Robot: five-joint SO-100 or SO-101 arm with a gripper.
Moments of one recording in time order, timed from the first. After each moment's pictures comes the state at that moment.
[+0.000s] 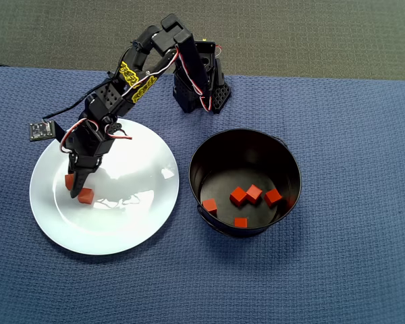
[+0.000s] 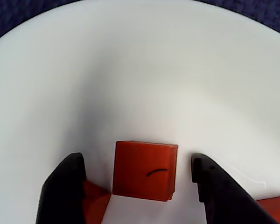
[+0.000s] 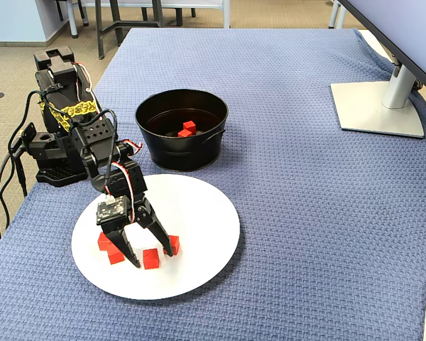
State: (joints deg) arm 50.4 73.5 107.3 20.1 -66.5
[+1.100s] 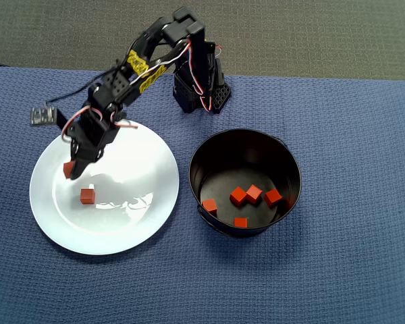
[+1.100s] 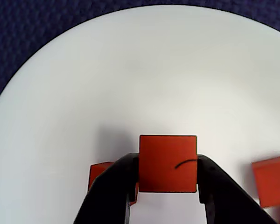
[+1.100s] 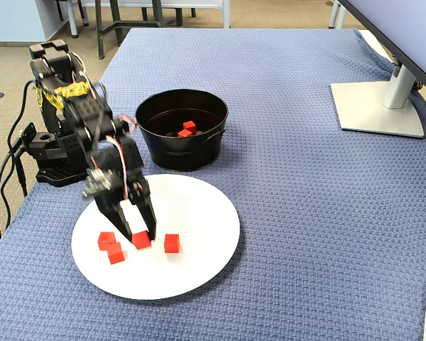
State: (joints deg) arm 49.7 87.6 107.6 32.4 -58.5
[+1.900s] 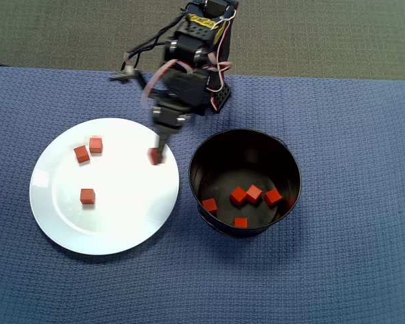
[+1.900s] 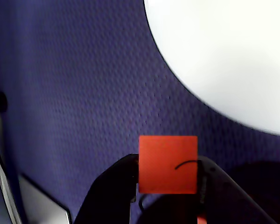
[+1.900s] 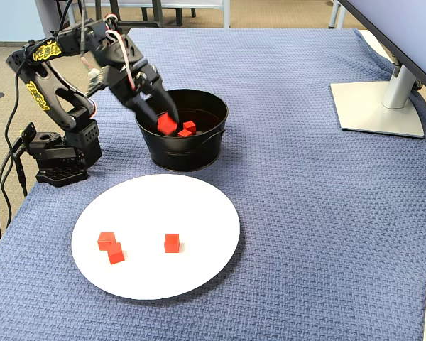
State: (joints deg) arm 12.5 131.1 112.4 64.7 -8.8
